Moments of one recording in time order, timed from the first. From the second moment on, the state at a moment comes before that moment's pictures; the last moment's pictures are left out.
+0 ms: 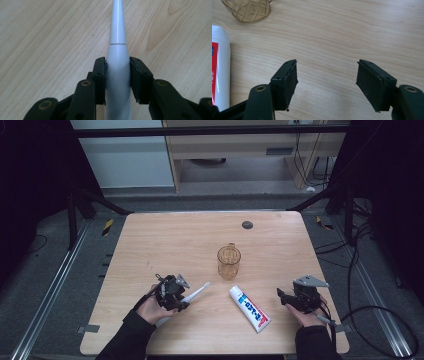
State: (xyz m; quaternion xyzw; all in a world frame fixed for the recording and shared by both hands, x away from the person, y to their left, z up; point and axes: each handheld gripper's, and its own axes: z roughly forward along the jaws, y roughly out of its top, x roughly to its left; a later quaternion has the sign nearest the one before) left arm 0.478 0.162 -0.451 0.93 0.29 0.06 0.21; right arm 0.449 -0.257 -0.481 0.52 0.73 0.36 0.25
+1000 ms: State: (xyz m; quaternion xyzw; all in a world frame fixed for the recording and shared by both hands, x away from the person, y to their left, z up) left arm 0.467 0.201 -0.393 0.87 0.34 0.15 0.34; right arm 0.449 -0.256 -0.482 0.52 0.74 0.35 0.25
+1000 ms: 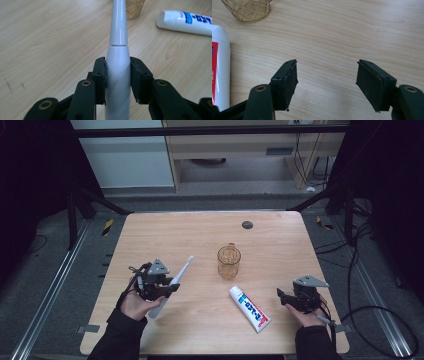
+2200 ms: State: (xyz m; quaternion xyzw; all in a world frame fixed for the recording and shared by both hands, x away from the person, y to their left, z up) left arm 0.490 0.219 -0.350 0.68 0.43 0.32 0.49; right arm 0.449 -0.255 -0.484 0.52 0.73 0.35 0.26
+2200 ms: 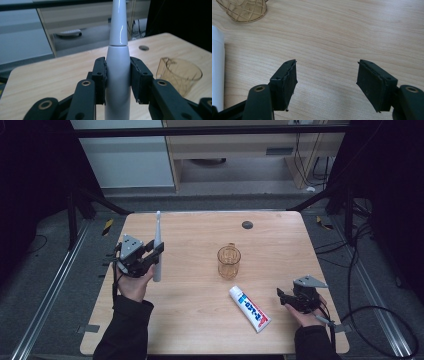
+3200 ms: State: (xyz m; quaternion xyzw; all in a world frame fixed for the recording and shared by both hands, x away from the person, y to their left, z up) left arm 0.529 0.144 -0.351 0.62 0.42 0.30 0.59; right arm 0.451 -0.255 -0.487 0.52 0.73 0.35 0.26
